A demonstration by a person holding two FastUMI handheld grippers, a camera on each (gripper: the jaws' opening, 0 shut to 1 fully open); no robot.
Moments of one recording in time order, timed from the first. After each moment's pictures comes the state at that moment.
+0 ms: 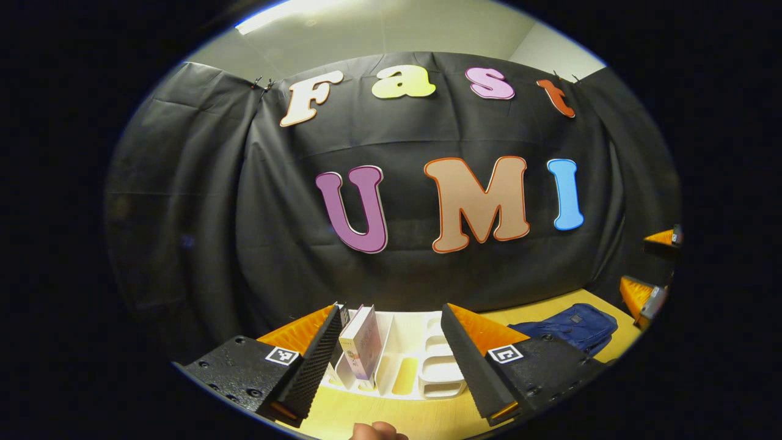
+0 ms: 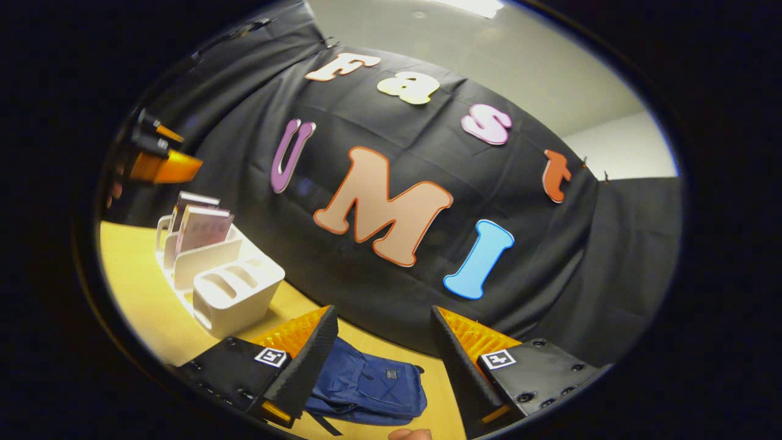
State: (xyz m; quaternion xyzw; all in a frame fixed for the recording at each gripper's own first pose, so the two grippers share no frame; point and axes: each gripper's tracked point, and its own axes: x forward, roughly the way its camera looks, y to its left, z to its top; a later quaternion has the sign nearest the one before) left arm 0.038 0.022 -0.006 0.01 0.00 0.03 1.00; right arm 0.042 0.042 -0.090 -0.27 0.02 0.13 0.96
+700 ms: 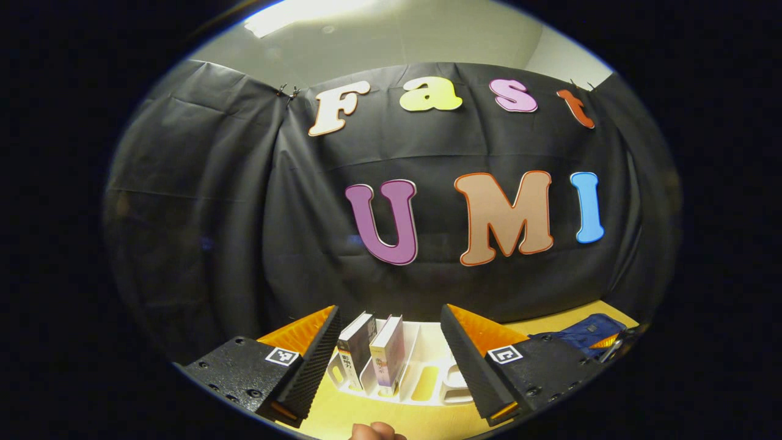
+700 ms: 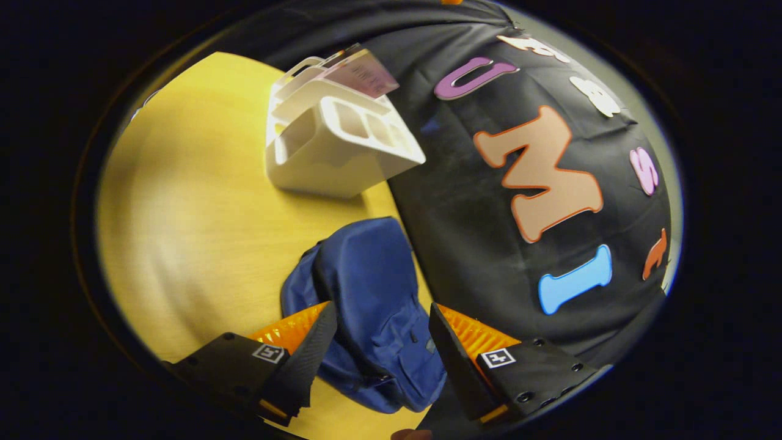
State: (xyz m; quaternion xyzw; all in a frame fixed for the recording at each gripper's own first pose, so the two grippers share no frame) left arm 0.025 0.070 0.001 0.00 -0.02 0.09 1.00; right arm 0.050 0.077 -0.338 -0.52 0.13 0.28 0.80
